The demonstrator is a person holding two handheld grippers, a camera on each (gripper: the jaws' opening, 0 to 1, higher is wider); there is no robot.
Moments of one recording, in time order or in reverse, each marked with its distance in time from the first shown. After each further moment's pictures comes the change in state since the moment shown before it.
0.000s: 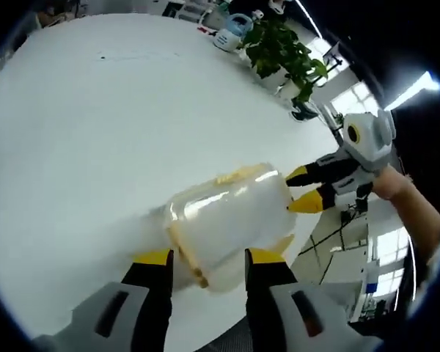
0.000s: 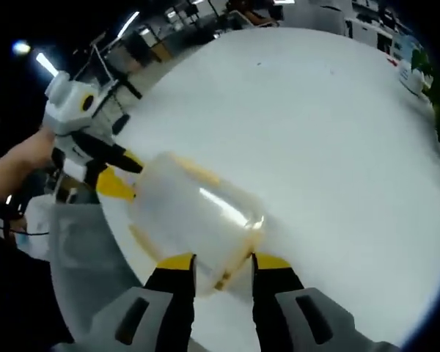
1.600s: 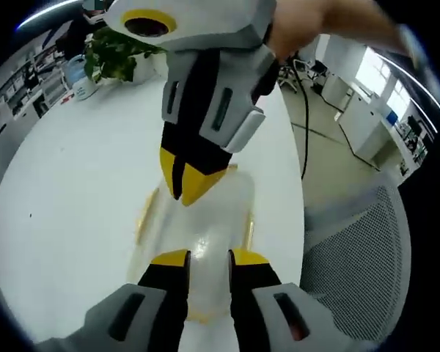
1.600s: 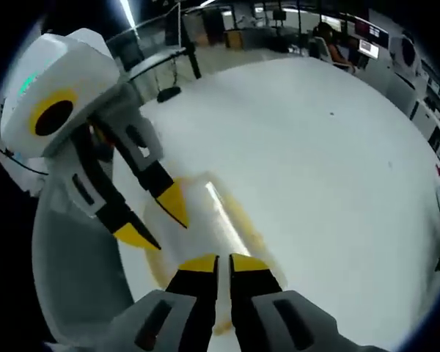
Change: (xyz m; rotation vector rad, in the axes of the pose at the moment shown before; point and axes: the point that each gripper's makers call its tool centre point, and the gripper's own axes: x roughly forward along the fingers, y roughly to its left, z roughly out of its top) left arm 0.021 -0.064 0.010 0.835 0.029 -0.050; right arm 0.024 0.036 0.053 -0.460 0.015 0.067
